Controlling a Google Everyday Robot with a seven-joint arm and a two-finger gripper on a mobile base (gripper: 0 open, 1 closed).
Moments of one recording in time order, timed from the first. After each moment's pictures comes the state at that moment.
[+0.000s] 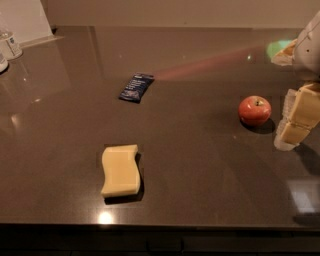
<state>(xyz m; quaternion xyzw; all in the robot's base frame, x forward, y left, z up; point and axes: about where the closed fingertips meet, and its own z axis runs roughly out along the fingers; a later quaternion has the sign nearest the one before) 0.438 -0.217 0.976 -0.60 0.78 -0.03 0.16</state>
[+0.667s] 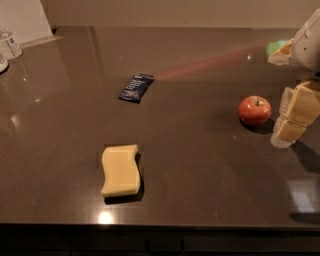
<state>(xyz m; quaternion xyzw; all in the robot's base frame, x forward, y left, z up) 0.444 -0.213 0.974 -0.61 0.78 -0.02 0.16</state>
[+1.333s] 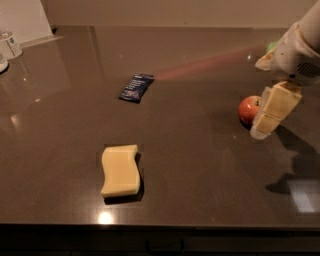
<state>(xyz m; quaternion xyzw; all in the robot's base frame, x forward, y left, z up) 0.483 -0.210 0.944 -0.58 0.79 0.01 0.18</state>
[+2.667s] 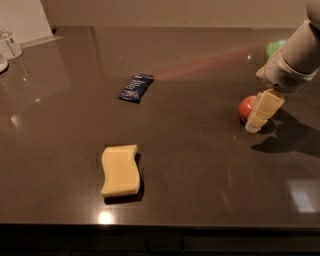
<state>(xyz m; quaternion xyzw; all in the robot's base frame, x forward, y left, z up) 0.563 -0.253 0.874 -0.55 0.82 0.00 0.18</state>
